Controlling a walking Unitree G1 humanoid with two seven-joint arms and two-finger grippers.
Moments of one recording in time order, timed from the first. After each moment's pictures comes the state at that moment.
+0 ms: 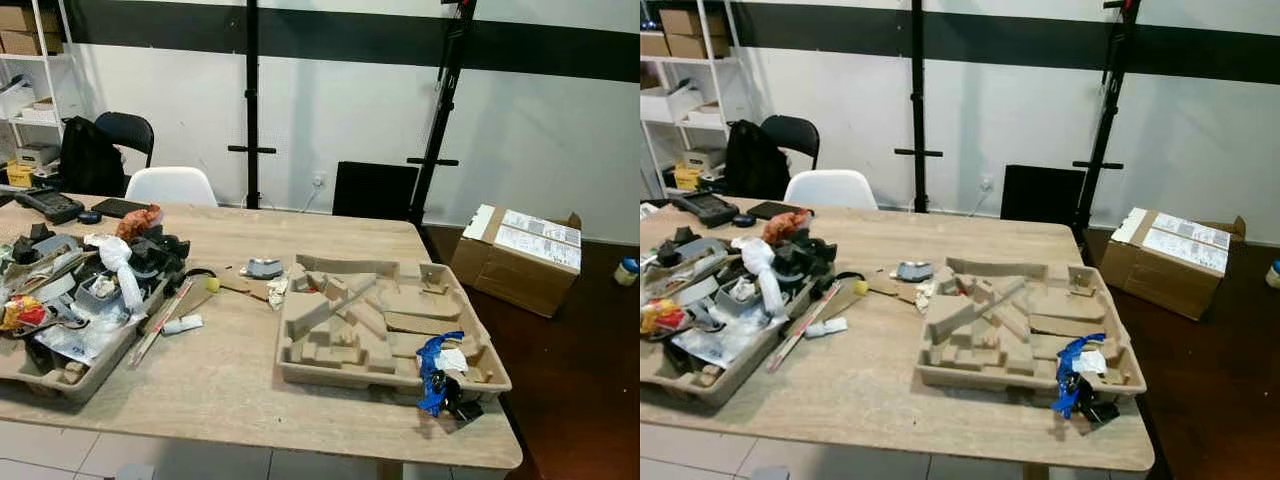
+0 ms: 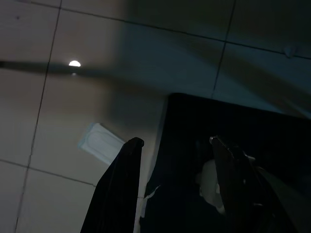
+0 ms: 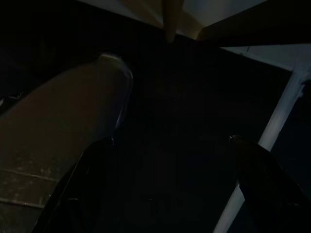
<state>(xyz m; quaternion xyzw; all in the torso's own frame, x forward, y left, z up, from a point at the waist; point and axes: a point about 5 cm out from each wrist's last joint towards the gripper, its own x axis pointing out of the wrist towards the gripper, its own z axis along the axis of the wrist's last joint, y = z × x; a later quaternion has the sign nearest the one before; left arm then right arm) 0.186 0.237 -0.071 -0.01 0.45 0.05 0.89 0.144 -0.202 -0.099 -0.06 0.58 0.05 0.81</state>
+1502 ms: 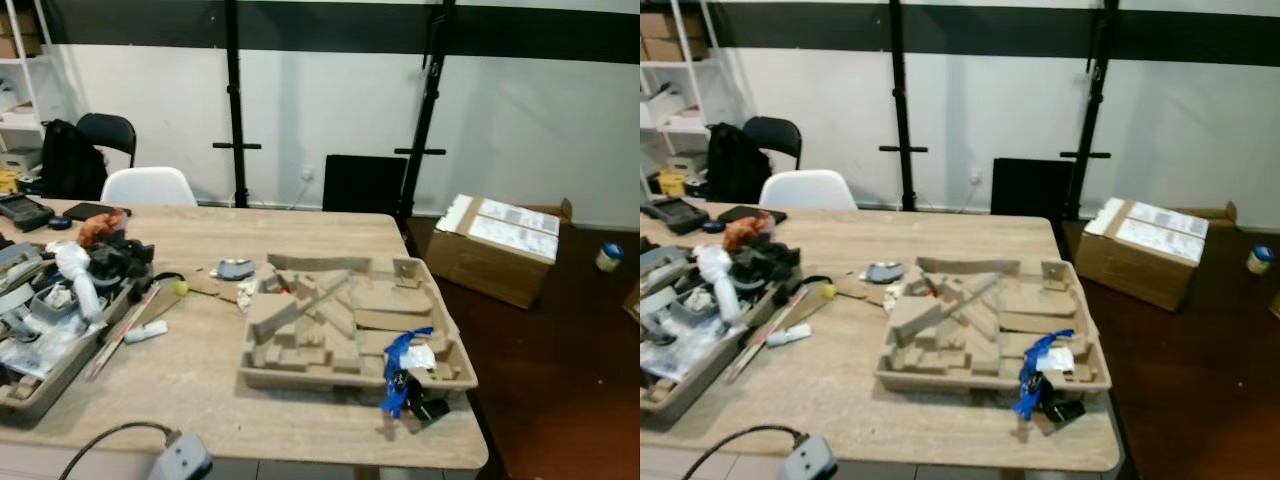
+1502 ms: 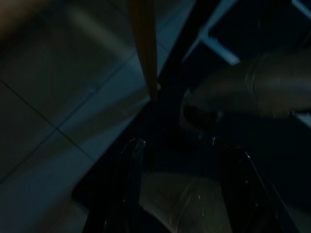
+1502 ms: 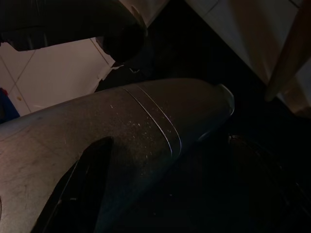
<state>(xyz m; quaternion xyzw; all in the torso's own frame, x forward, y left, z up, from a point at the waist) 0.182 0.198 0.018 0.07 0.33 -0.50 0.80 0.160 -0.224 -0.061 -0.03 0.50 0.44 0.75</state>
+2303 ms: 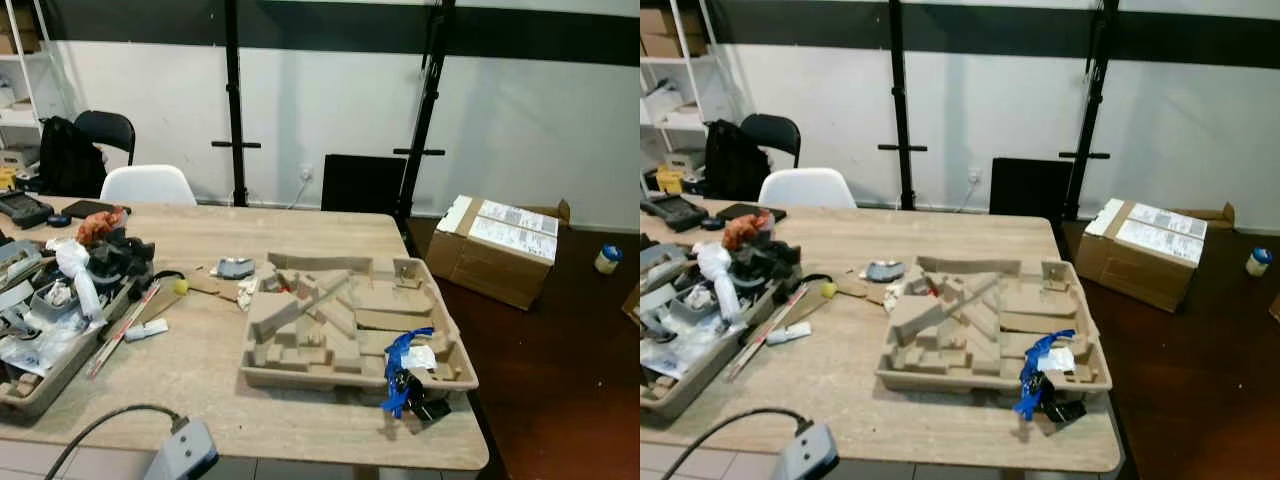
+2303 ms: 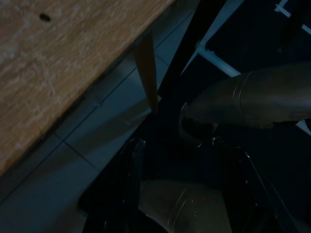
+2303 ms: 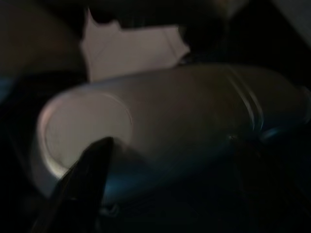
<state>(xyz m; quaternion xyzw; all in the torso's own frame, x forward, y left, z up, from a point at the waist) 0.190 0.194 0.058 0.08 0.31 -0.51 0.80 0.134 -0.251 -0.036 0.05 0.50 0.52 0.69</state>
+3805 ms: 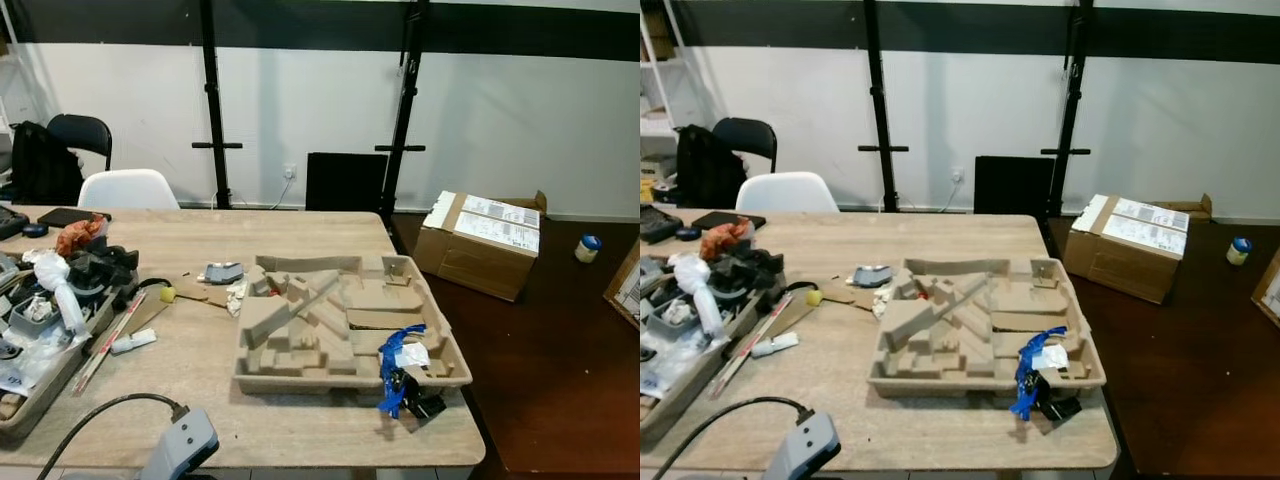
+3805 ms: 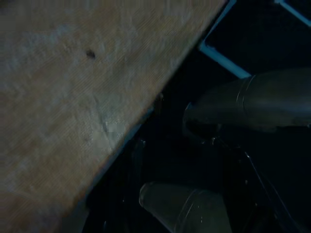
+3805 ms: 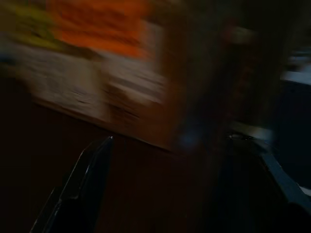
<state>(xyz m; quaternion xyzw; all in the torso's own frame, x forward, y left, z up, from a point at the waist) 0.199 0.193 0.069 0.08 0.30 -0.50 0.80 0.228 -0.444 0.139 0.05 -0.04 -0.51 0.86</state>
